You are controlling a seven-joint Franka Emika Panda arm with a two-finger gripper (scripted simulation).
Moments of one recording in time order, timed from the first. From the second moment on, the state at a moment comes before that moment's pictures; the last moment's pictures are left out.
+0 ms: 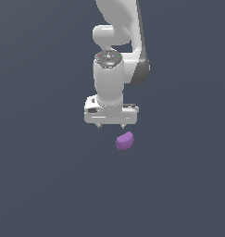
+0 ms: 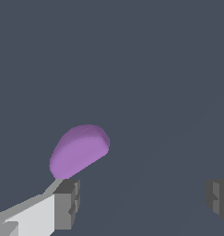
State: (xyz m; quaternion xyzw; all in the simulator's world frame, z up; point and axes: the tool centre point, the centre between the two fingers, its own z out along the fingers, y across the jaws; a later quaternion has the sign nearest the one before) arm 0.008 -0.004 0.181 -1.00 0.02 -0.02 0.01
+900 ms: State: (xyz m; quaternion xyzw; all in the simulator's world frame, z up) arm 0.015 -0.010 0.184 -1.00 0.01 -0.03 -0.01
